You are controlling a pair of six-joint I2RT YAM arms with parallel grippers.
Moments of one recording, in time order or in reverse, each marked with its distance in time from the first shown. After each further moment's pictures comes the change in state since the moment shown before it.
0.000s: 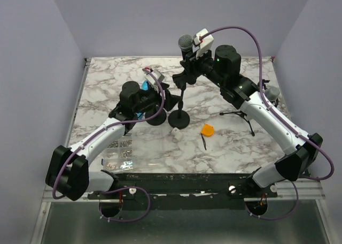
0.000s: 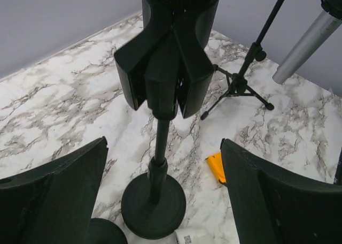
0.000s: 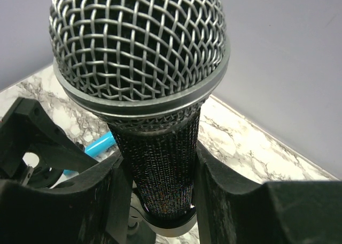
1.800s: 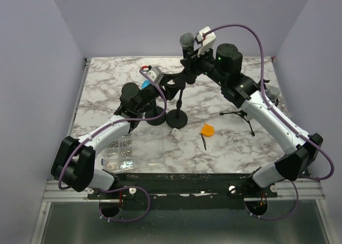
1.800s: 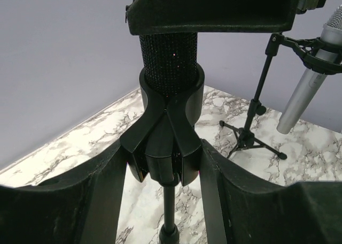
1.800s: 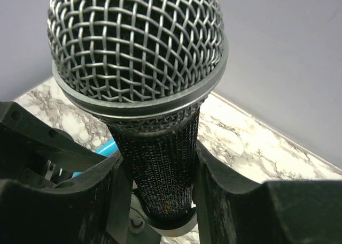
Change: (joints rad) left arm -0.021 0.100 -0.071 0.484 -0.011 -0.014; right arm -0.008 0.000 0.017 -0.005 -0.002 0.057
